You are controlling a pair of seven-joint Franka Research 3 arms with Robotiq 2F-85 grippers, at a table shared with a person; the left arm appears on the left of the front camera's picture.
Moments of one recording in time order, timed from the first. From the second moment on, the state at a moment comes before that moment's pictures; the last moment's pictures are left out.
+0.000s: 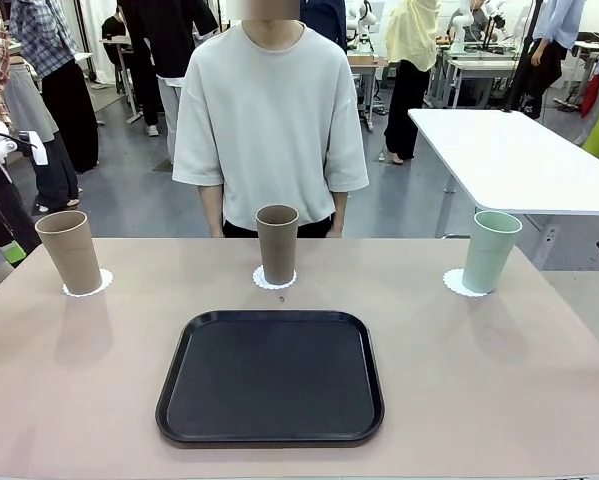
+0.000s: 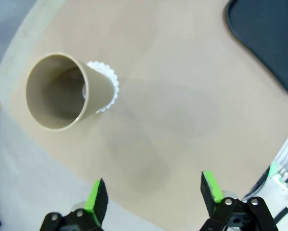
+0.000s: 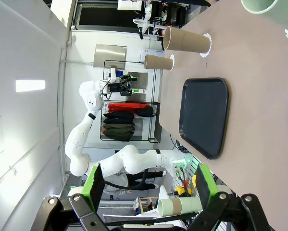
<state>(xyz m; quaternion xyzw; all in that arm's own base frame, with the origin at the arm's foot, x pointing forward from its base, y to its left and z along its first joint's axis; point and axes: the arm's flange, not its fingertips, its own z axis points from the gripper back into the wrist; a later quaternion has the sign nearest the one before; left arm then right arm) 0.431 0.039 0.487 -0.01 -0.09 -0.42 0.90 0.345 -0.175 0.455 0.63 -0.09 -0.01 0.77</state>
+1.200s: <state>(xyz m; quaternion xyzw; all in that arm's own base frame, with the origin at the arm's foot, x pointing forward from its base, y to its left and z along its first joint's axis) 0.351 0.184 0.474 -0.62 -0.17 -0.13 0.75 0.345 -0.176 0.456 0.63 -0.09 -0.02 0.77</state>
